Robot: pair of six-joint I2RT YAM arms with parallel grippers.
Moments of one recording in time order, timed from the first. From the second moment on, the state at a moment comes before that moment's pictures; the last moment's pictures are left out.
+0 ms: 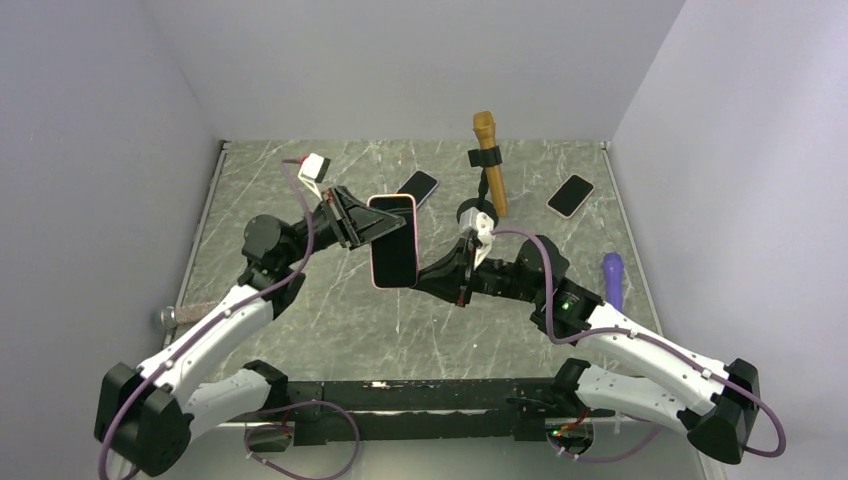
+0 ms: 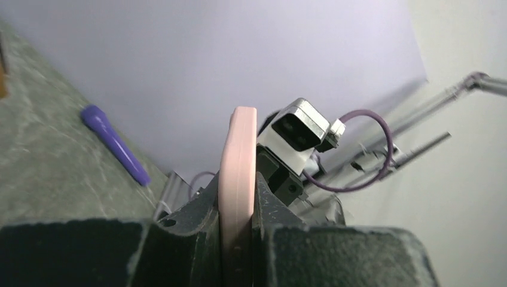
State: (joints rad) left arm -0.50 1.06 0.73 0.81 0.76 -1.33; right arm 0.89 0.91 0.74 0.21 -0.52 0.19
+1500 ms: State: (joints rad) left arm -0.61 0.97 0.44 1.17 0.11 -1.49; right arm 1.00 1.08 0.58 0.82 -0.32 0.62
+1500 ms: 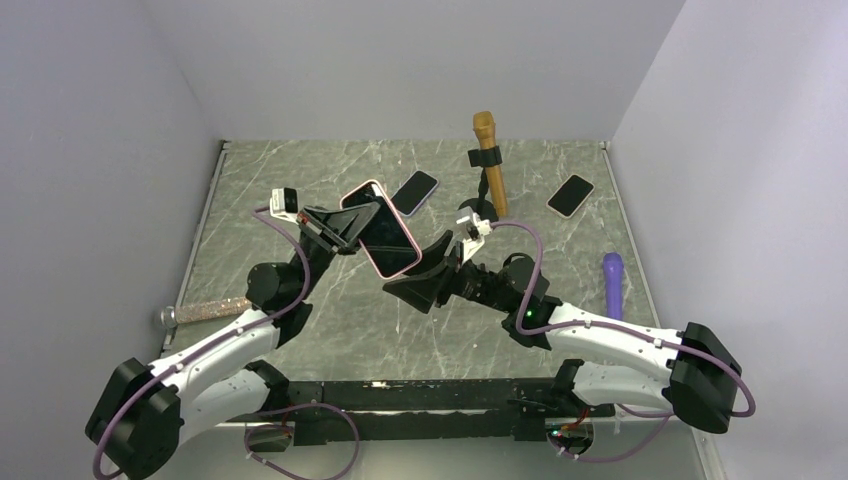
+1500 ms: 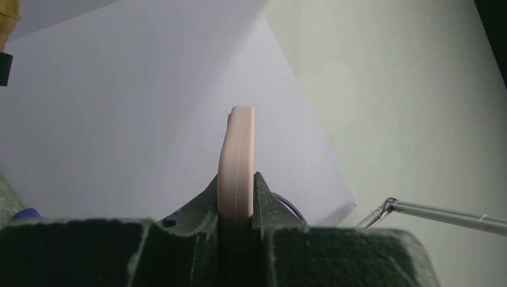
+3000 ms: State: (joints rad) left arm -0.63 0.77 0.47 0.90 0.11 -1.50; right arm 0.96 1.27 0.65 1.14 -0.63 0.41
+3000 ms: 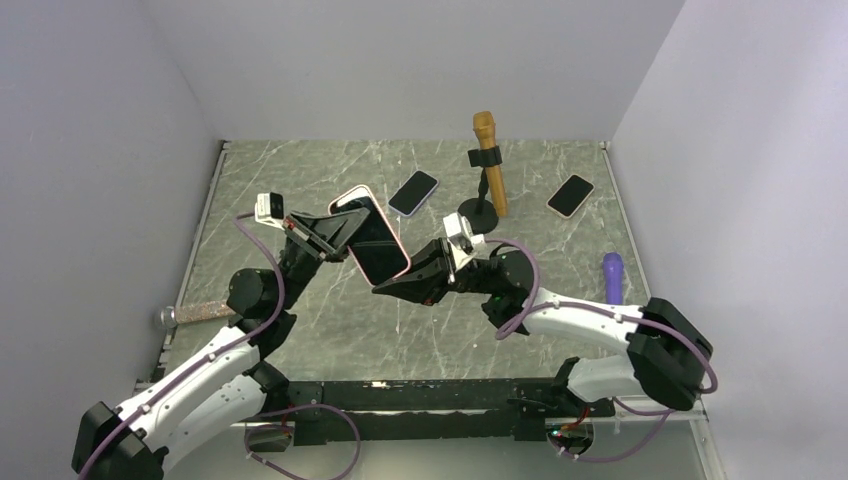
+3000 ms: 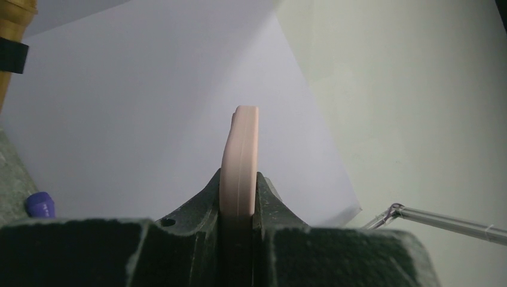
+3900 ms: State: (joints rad) left arm -0.67 0.67 0.54 0.70 0.23 -1.38; right arm 0.82 1.23 0.59 0.90 -0.68 0.62
